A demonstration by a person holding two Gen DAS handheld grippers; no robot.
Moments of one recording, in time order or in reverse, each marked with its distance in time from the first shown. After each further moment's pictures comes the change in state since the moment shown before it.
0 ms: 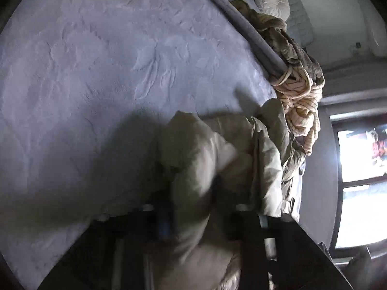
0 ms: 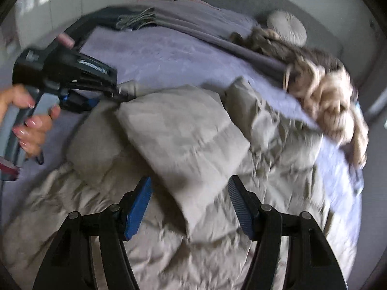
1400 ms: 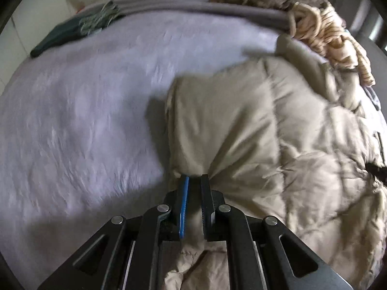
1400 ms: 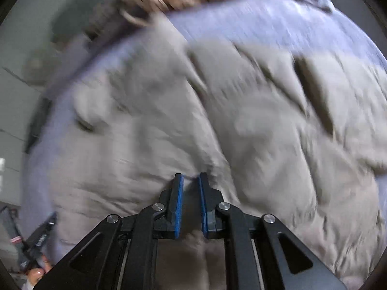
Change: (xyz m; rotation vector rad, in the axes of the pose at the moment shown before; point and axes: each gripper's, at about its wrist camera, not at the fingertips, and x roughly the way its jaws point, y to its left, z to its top) left arm 0.002 -0.050 -0.090 0.420 -0.123 0.583; right arm 0.068 -0.219 -0.131 0.964 0.188 0.210
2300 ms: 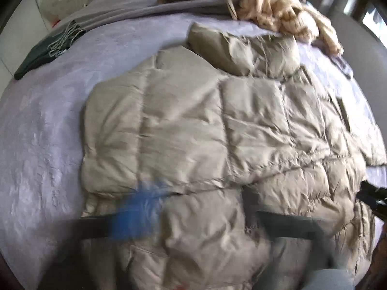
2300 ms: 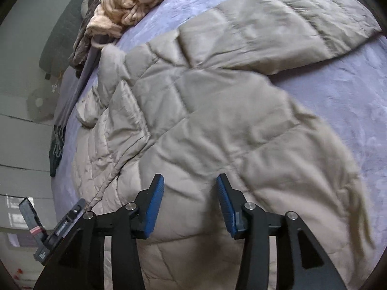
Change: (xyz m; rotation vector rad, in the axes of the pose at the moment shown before) left arm -0.067 -0.142 -0.032 0.129 0.037 -0.016; right arm -0.088 -0.129 -0.066 0.252 0.018 0.161
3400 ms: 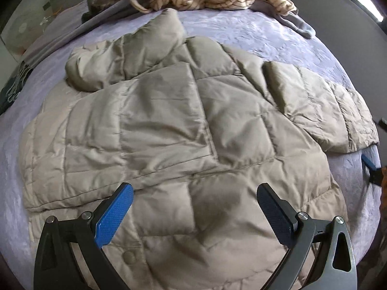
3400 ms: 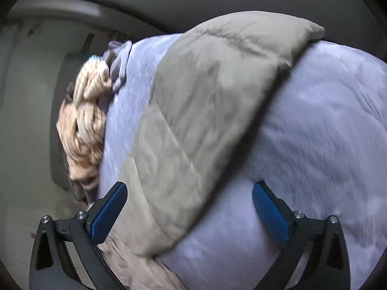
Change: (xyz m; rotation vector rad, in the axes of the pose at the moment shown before) left arm 0.019 -0.211 0.015 0.185 0.060 -0.059; right arm -0.067 -0.243 0.146 0.485 -0.329 0.198
